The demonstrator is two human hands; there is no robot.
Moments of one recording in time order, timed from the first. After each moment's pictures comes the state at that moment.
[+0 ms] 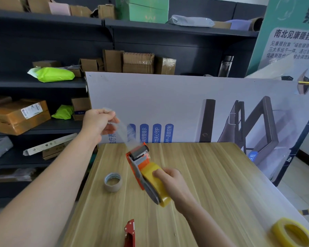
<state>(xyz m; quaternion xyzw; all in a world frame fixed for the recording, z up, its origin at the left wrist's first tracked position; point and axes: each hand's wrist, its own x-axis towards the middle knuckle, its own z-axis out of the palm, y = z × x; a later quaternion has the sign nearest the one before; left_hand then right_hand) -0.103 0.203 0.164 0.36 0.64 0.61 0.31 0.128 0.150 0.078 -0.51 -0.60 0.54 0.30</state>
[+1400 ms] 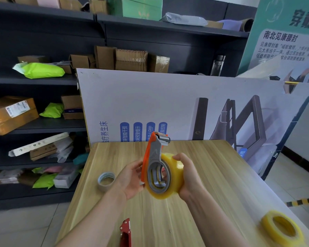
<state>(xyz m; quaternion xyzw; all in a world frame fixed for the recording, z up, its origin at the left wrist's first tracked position) -0.014 0.175 0.023 0.23 0.44 0.53 0.69 0.150 0.164 0.087 -0.50 -0.31 0.70 0.41</state>
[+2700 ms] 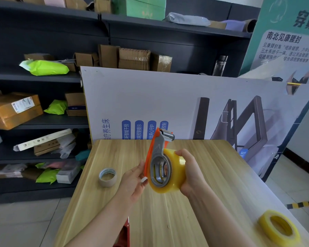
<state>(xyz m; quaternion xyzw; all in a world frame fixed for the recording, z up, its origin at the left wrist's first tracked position) 0.009 0.154 0.012 0.17 0.42 0.63 0.63 0.160 0.158 0.097 -0.49 -0.31 0.70 0.42</state>
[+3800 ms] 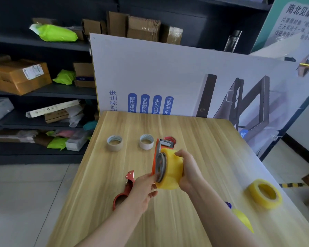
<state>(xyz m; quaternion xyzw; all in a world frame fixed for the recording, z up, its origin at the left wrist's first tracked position) 0.060 0.040 -0.035 0.14 0.58 0.50 0.63 0.170 0.085 0.043 -0.56 -0.26 0.70 0.36</state>
